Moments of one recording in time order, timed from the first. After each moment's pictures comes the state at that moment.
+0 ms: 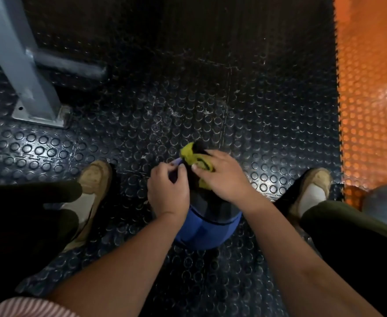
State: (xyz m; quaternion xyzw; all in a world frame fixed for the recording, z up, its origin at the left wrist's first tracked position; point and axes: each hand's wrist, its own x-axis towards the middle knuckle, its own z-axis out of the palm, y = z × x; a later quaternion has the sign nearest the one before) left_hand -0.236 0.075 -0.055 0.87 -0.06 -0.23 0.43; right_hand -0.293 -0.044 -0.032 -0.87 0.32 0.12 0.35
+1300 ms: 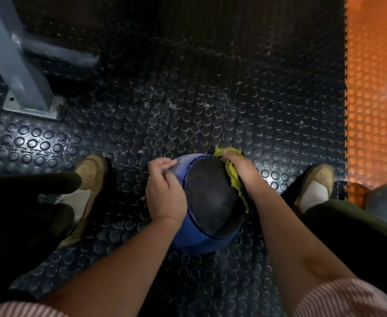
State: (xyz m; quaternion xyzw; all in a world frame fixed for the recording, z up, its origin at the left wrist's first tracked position) left_hand -0.245 0.074 -0.059 0.83 -0.02 -0.25 0.50; right_hand -0.313 -0.077 -0.058 -0.48 0.62 0.07 0.62
